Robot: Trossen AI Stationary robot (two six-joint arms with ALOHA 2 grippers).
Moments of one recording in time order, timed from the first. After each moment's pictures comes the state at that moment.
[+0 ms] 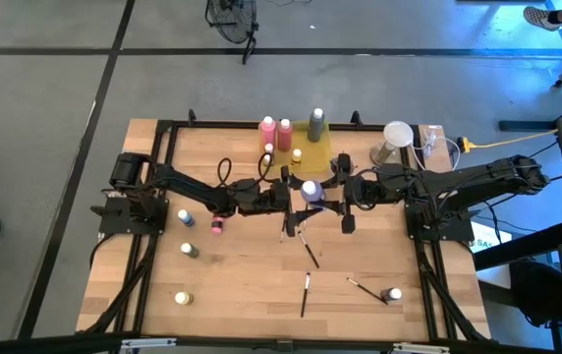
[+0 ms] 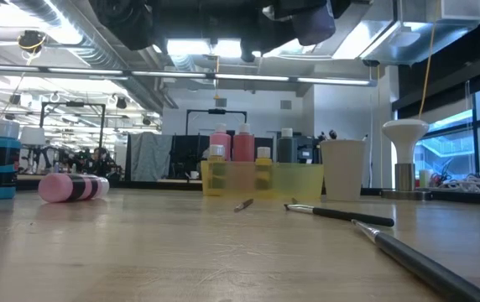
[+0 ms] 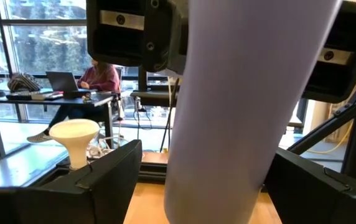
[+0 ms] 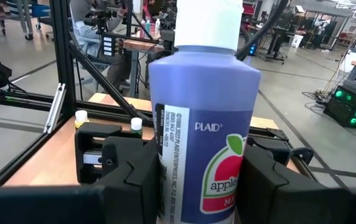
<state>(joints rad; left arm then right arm) -0.06 1.79 0.97 0.97 -0.19 -0.01 0.14 1.12 0.81 0.20 0.10 -0.12</state>
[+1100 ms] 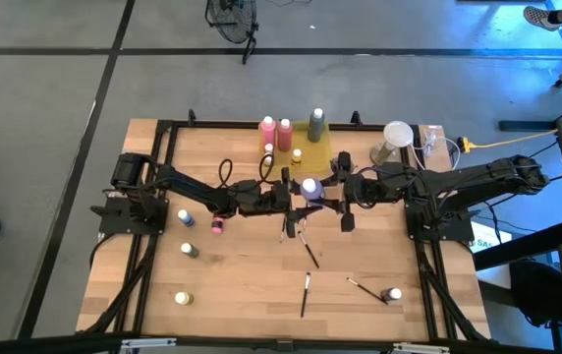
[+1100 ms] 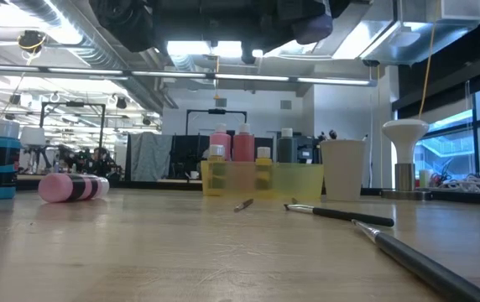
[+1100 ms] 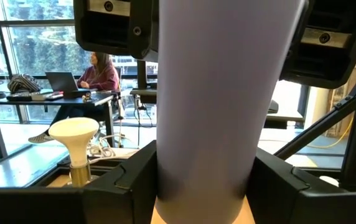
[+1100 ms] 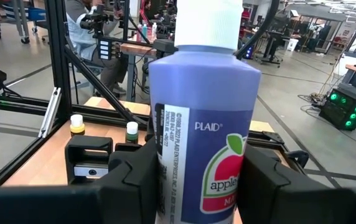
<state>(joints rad) -0.06 1.80 0.97 0.97 -0.18 0.01 0.14 1.13 0.81 0.22 0.10 -0.13</state>
